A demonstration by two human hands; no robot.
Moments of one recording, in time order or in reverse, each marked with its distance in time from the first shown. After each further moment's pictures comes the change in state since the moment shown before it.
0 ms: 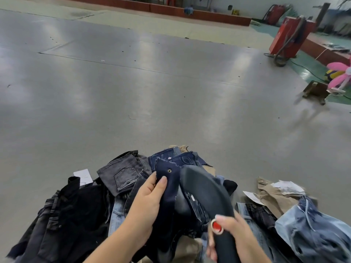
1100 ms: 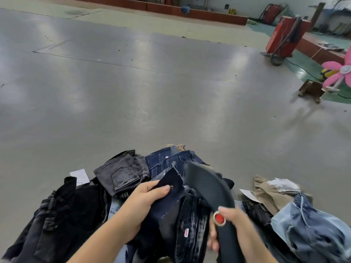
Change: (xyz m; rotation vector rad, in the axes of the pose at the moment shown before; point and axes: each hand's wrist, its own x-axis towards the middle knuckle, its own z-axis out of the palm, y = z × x) left_hand -0.003 0.010 -0.018 0.237 -0.266 -0.114; right_hand 0.004 -0.012 -0.002 0.053 0.111 0.128
